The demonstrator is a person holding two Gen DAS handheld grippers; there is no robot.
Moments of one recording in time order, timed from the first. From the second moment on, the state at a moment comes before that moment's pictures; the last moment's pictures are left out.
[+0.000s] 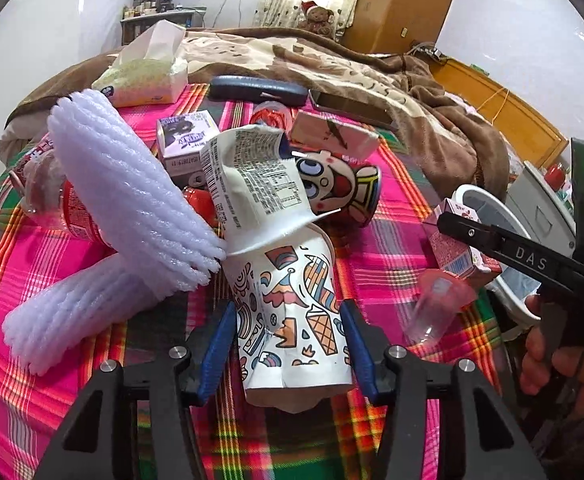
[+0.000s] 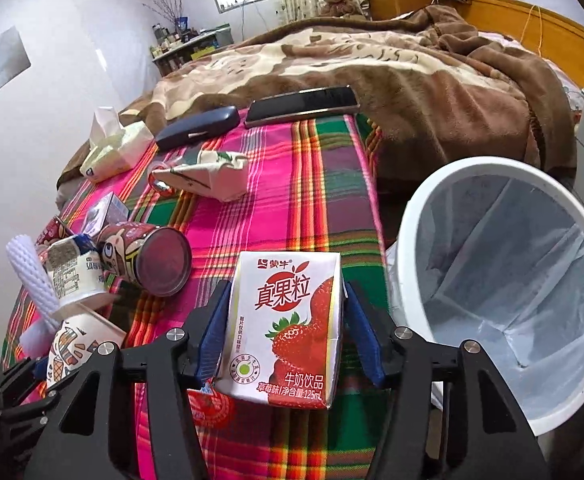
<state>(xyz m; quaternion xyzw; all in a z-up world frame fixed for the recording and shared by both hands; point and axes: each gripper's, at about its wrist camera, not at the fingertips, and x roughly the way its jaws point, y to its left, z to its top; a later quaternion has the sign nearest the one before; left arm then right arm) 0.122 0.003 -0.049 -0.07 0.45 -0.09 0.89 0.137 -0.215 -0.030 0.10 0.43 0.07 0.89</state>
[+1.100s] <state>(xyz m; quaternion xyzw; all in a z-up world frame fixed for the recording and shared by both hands) 0.115 -0.103 0.027 -0.04 0.38 -0.20 0.90 0.094 -0.304 0.018 0.14 0.35 0.02 0.92</state>
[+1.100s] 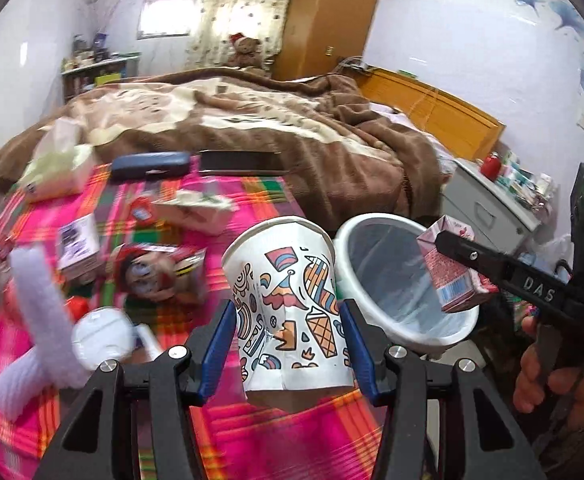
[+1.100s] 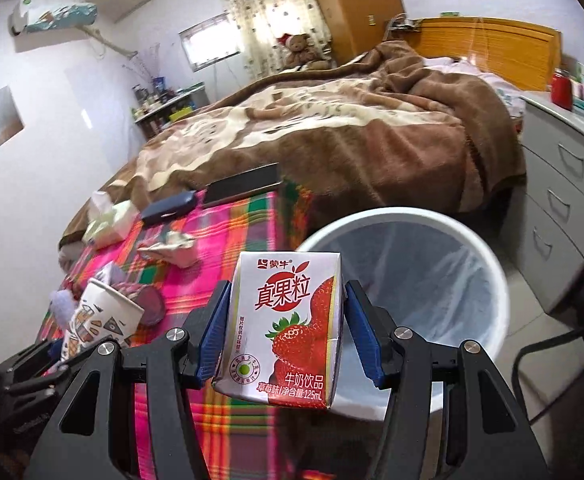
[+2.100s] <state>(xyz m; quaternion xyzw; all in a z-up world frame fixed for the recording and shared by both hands) 0.174 -0.214 -0.006 -0.02 0.42 -0.28 0.86 0.112 -0.382 -0.031 0.15 0.40 -0.07 0.90</state>
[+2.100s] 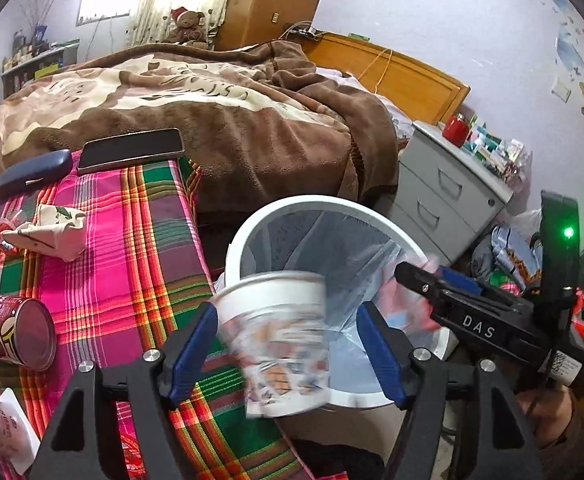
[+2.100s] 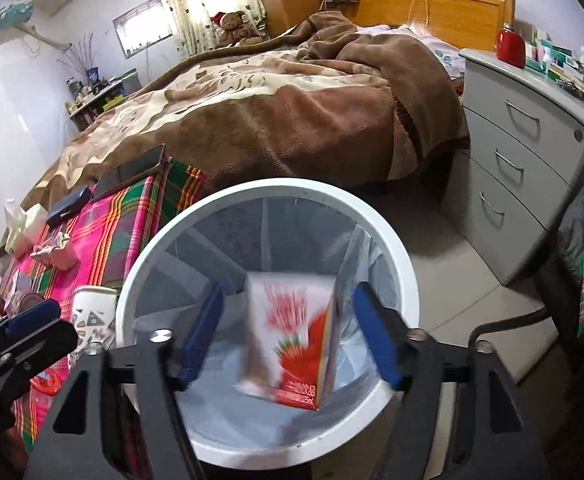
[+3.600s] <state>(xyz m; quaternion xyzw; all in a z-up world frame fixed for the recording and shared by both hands) 0.076 0.010 0.017 -0.07 0.36 -0.11 0.92 0.065 -0.233 -0.013 0.12 0.36 0.09 0.92</state>
